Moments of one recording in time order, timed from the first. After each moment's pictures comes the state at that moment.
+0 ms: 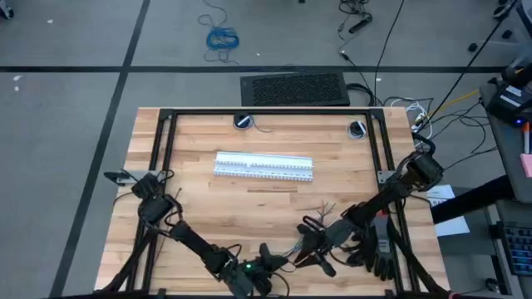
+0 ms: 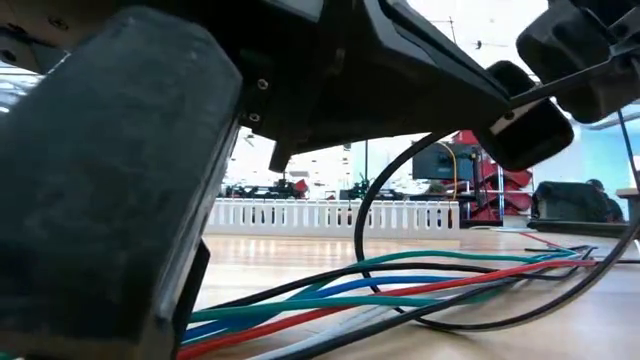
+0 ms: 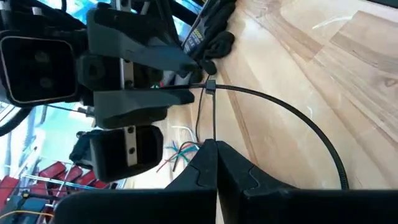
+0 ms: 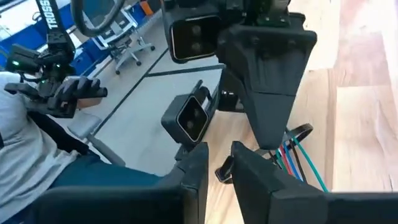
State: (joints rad) left arm -0.72 2.33 1.34 0.57 -0.86 0.74; right arm 0.60 1.76 0.66 0.77 -0.03 0.47
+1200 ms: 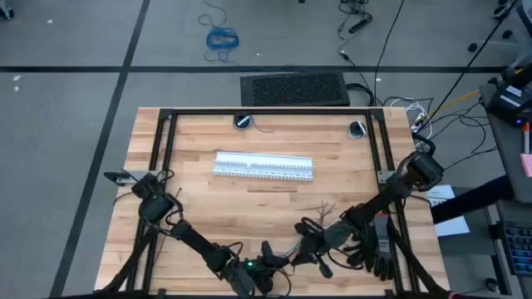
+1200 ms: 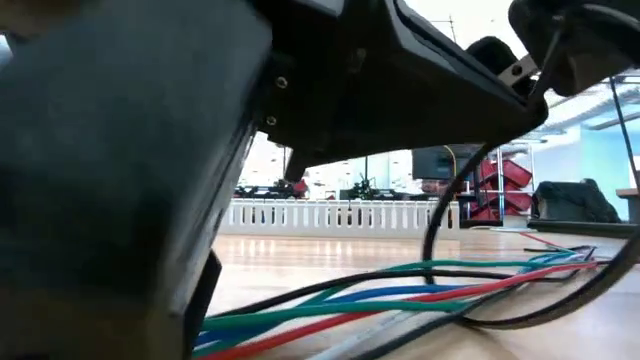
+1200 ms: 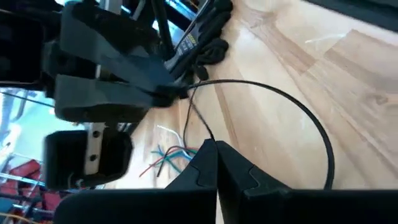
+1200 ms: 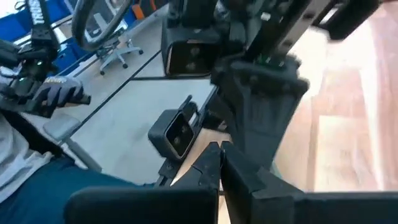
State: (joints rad) left arm -0.71 2.33 1.34 0.57 -0.79 0.60; right arm 0.60 1.76 0.68 0.79 0.06 0.37
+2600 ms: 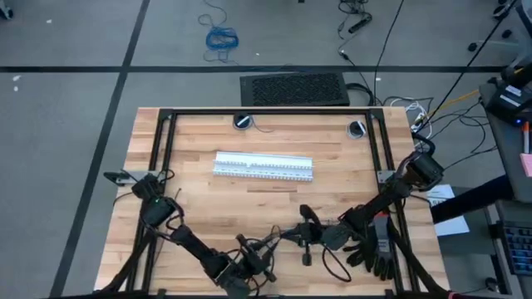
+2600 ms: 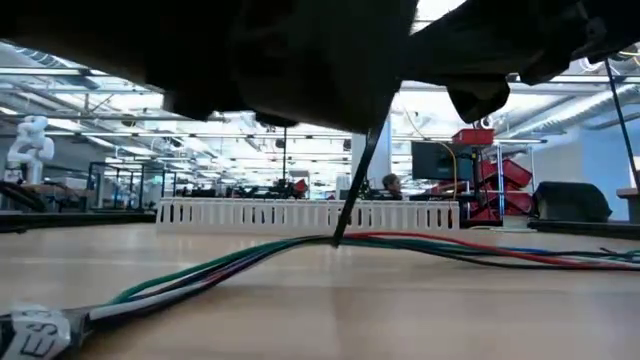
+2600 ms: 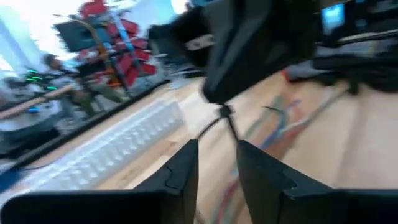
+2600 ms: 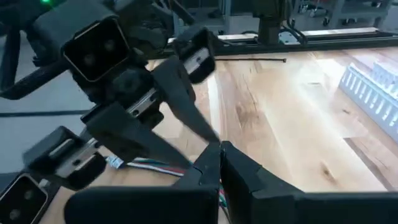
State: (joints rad) left arm -0.74 2.32 1.36 0.64 -1.48 -0.01; right arm 0.61 1.76 0.73 0.73 0.60 0.27
